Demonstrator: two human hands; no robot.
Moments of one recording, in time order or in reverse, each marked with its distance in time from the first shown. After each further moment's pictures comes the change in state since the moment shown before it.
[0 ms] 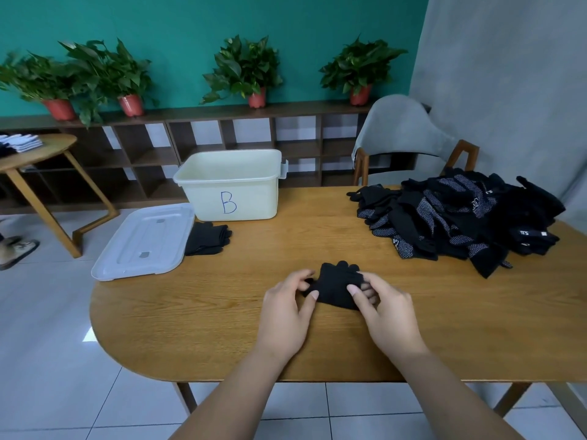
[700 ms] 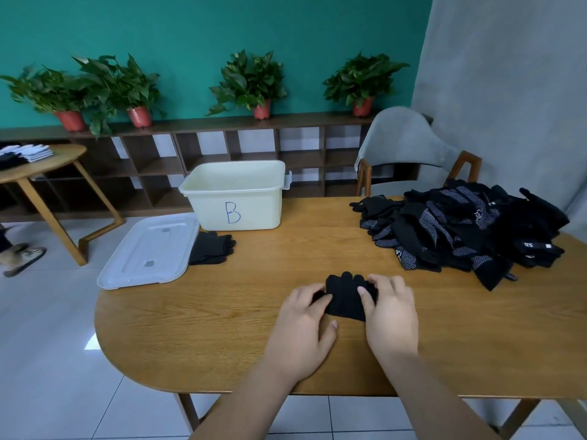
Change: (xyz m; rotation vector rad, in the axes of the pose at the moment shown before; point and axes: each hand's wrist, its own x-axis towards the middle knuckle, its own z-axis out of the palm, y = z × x) left_hand -0.007 0.007 0.007 0.278 -0.146 0.309; right_hand 0.014 0.006 0.019 -0.355 0.170 0.199
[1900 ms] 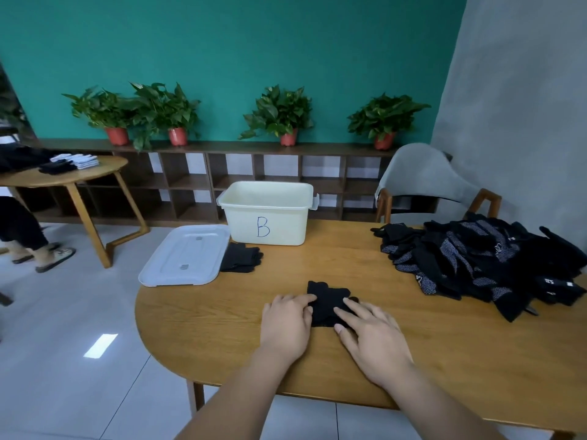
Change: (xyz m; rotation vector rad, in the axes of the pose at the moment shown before) left_hand 0.002 -0.036 -0.043 0.130 -0.013 -0.385; right_hand -0.019 -0.031 0.005 -0.315 -0.461 -0.410
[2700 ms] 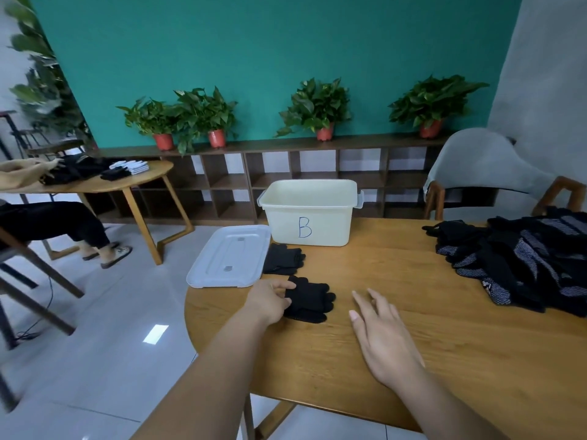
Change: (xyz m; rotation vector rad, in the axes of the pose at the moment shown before) left_hand 0.040 -0.110 -0.079 -0.520 -0.129 -0.501; right_hand 0.041 -0.071 0.017 0.307 -0.039 0.035
